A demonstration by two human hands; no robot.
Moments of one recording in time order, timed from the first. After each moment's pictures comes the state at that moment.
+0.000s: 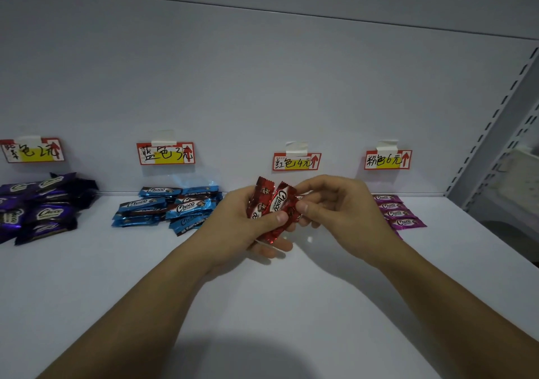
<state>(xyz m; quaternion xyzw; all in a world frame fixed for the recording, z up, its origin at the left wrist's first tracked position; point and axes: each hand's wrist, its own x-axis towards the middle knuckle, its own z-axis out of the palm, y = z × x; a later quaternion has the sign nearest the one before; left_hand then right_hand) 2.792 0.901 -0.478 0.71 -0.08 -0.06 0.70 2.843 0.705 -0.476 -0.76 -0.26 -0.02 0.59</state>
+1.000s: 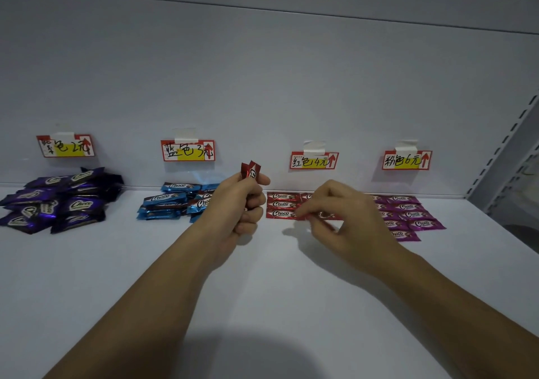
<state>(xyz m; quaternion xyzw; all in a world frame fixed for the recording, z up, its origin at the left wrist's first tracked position) 2.811 0.926 -0.480 0.59 0.07 -0.01 0.80 2.844 0.715 -0.496 -0.82 -0.42 -0.23 0.32</state>
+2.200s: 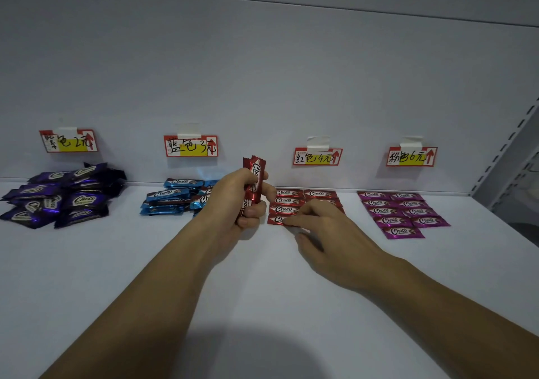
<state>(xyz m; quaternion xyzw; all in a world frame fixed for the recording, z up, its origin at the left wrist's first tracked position) 2.813 0.928 -0.480 0.55 0.07 -0.03 0.83 2.835 0.728 -0.521 -0.90 -0.37 -0.10 0.19</state>
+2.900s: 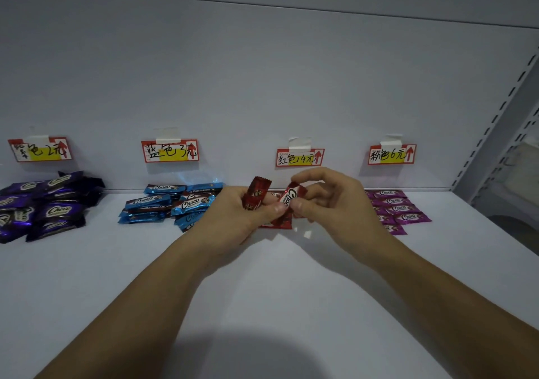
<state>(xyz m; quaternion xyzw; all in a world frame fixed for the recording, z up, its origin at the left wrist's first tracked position) 2.790 0.896 -0.475 0.73 -0.05 0.00 0.68 2.841 0.719 -0.484 -0.72 -0.25 -0.02 0.64</state>
